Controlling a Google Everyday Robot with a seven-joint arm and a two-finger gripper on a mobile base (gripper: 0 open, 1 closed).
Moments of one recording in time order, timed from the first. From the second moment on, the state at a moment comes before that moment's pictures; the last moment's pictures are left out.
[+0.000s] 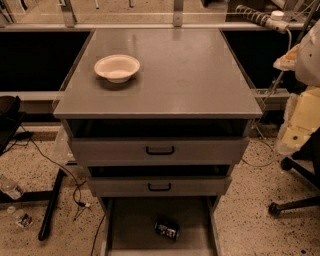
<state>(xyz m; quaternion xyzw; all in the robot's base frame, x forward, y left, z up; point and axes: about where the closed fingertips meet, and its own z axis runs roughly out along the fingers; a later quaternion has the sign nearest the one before) 0.438 -0.217 0.976 -0.60 0.78 -0.03 0.16</state>
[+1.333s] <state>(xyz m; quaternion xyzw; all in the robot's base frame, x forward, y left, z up) 0.398 -0.197 0.829 -0.64 0.75 0.02 0.20</state>
